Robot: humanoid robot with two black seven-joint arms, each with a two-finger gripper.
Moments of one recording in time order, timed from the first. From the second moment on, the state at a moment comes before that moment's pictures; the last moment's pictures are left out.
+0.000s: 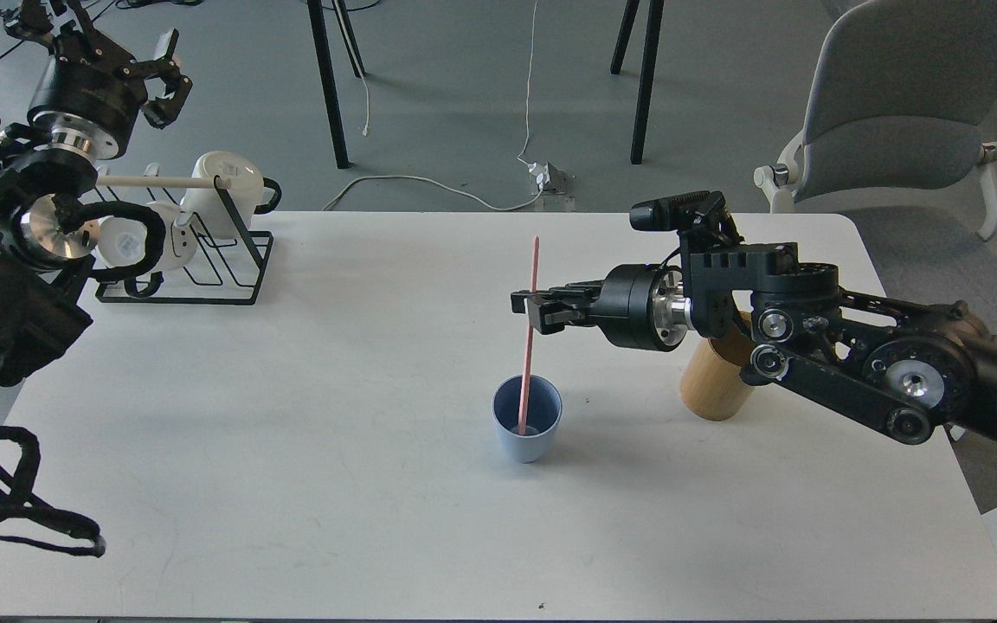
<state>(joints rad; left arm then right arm) -1.02 0.32 -0.62 -0.27 -0.15 -0.49 -0.37 0.96 -0.40 0.34 1.32 -1.48 0.35 0.01</state>
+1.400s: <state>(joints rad) -1.01 0.29 -0.63 -0.27 -0.19 -0.49 -0.37 0.91 -0.49 1.02 0.74 -0.51 0.34 0.11</state>
